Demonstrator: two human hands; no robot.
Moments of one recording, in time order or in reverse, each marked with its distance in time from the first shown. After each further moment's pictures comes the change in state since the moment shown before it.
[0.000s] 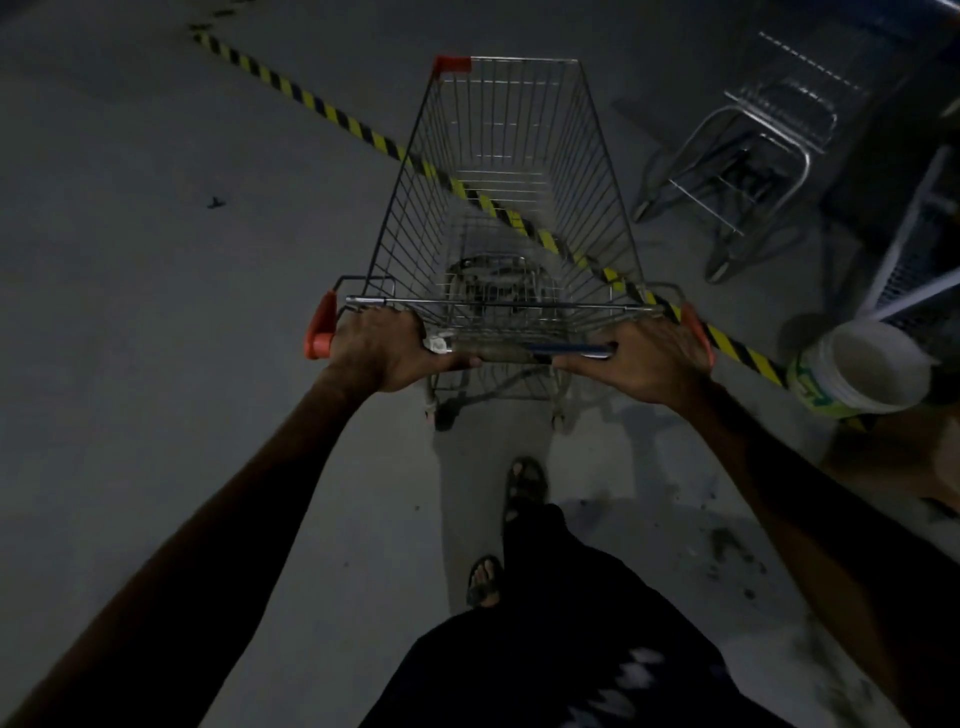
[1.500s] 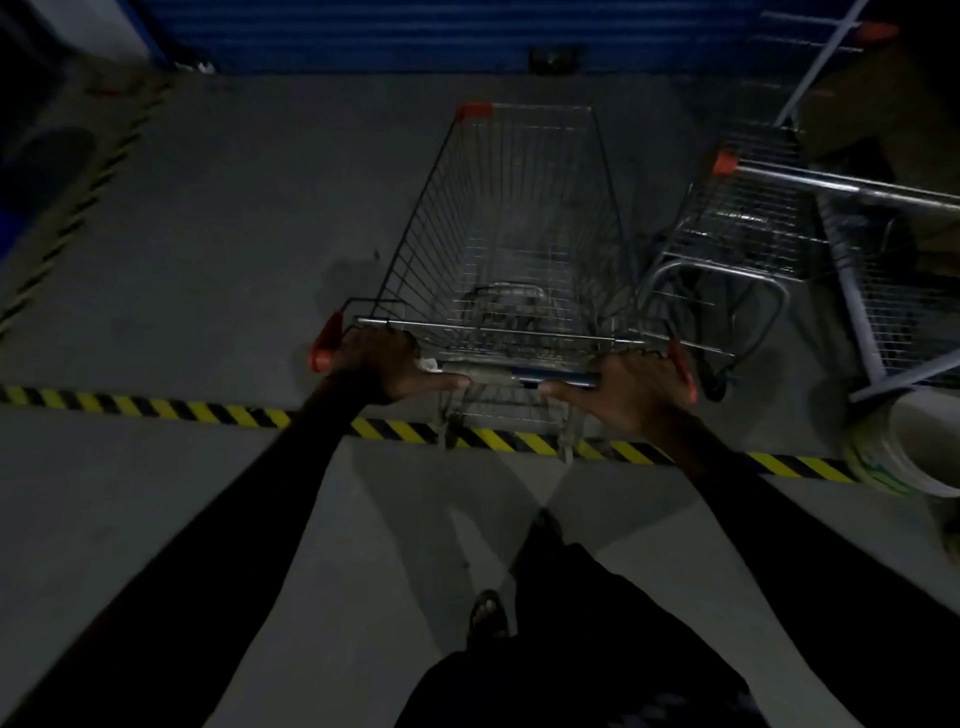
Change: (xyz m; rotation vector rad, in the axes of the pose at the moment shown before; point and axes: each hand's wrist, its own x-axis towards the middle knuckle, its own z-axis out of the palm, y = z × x) left_hand 0.901 -0.181 -0.217 0.140 -0.022 0.538; right_hand 0.727 0.090 -0.157 0.091 0.071 0.546
